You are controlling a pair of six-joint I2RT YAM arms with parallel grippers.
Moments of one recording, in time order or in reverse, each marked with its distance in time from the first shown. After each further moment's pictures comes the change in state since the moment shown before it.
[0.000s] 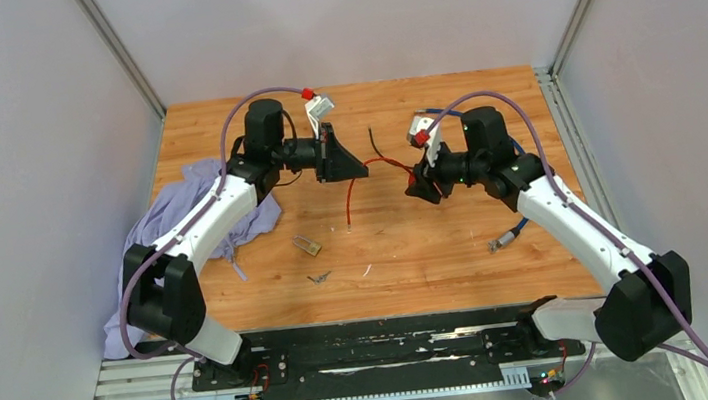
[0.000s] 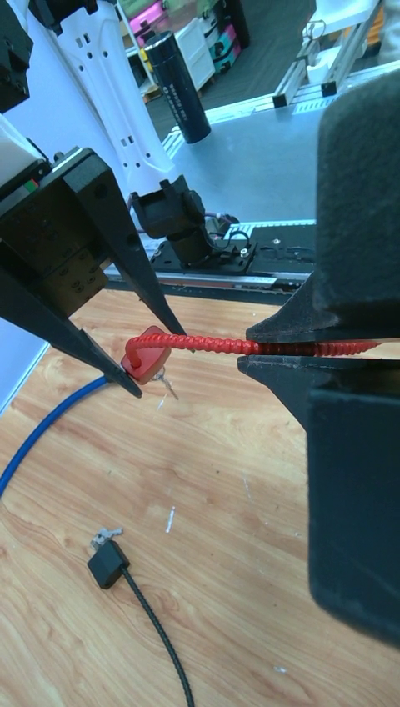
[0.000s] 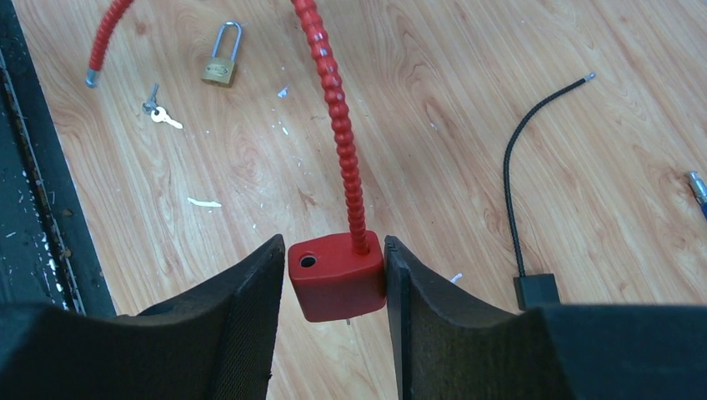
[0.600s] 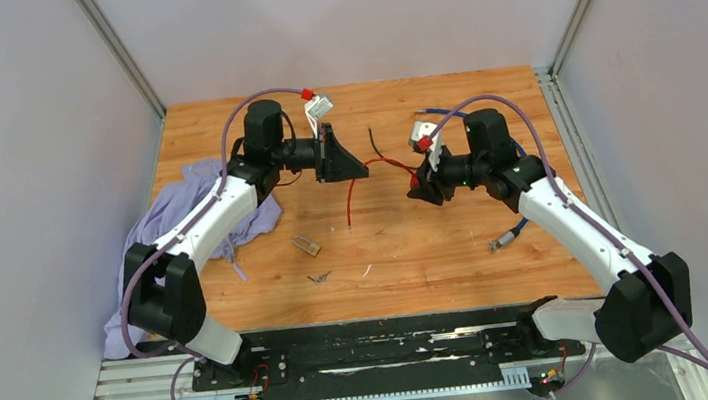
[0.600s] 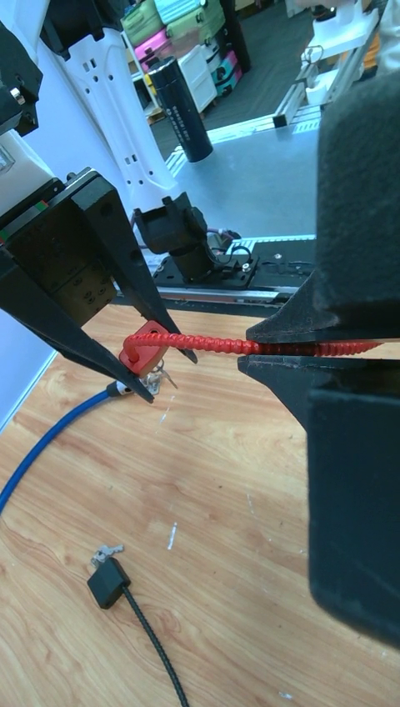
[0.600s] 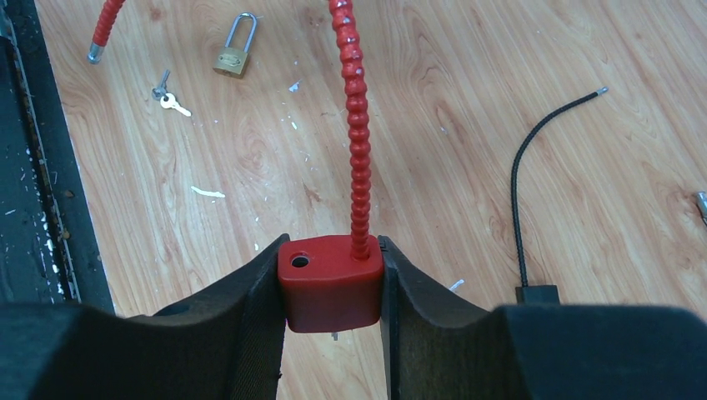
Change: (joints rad) left arm 0.005 0.003 -0.017 0.057 0.035 -0.064; right arm -0.022 -0.010 -0.032 0.003 -0.060 -0.064
